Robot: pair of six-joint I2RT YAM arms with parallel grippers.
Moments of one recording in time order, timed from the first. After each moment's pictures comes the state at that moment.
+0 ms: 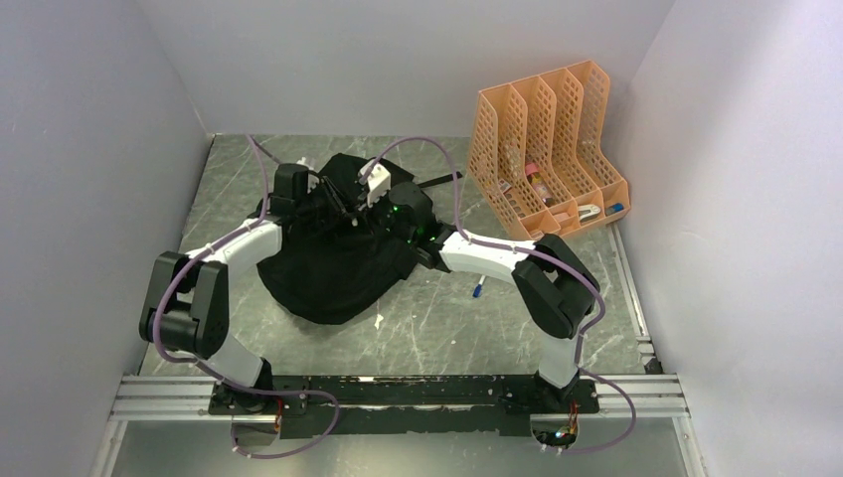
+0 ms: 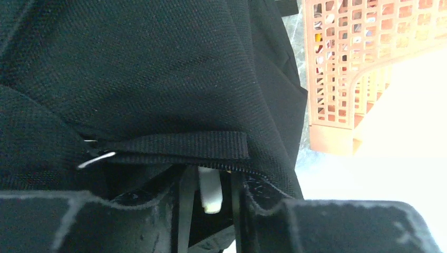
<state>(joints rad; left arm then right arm) -0.25 1.56 0.92 0.04 0.30 -0.81 0.85 1.86 1.20 0.45 -0.02 -0.06</state>
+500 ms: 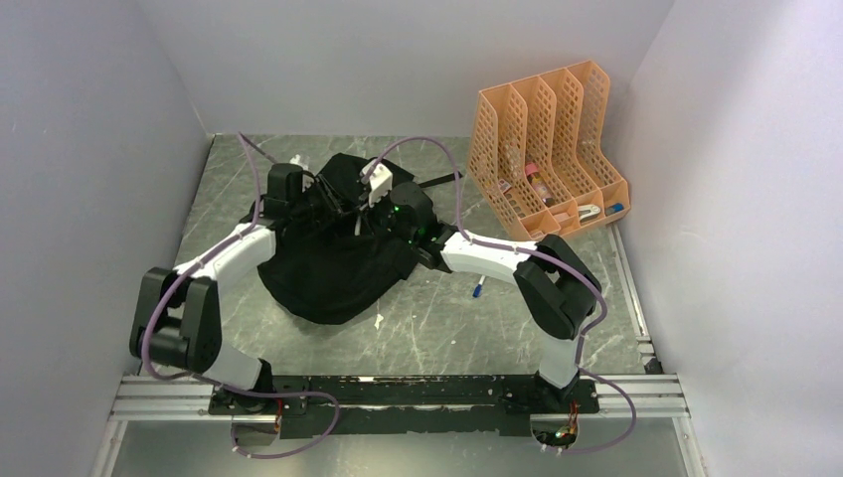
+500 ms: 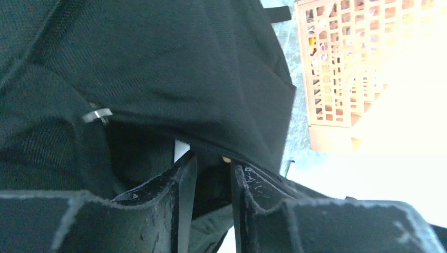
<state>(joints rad) -0.25 1.51 0.92 0.00 0.27 -0.79 0.85 1.85 1.19 0.45 -0.02 -0.04</state>
